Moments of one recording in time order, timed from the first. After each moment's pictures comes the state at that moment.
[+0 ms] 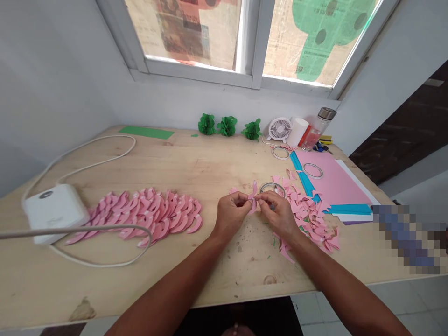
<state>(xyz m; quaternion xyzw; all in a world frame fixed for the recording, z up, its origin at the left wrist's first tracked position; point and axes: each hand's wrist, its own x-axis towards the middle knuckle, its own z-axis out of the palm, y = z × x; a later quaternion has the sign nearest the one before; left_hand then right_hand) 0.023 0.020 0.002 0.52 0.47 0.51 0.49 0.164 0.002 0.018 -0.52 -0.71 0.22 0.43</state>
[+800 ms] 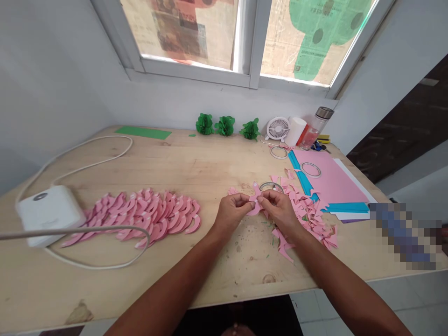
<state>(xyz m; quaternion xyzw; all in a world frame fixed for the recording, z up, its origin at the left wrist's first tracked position) 0.023 0.020 0.005 0.47 0.43 0.46 0.62 0.169 0.007 0.018 -0.54 -0.59 0.39 0.45</state>
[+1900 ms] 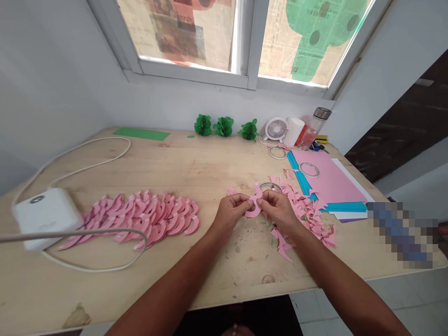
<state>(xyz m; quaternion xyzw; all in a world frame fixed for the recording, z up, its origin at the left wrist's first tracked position) 0.023 0.017 0.015 0.43 0.41 0.46 0.66 0.170 0.006 0.019 -0.52 -0.57 0.45 0.45</state>
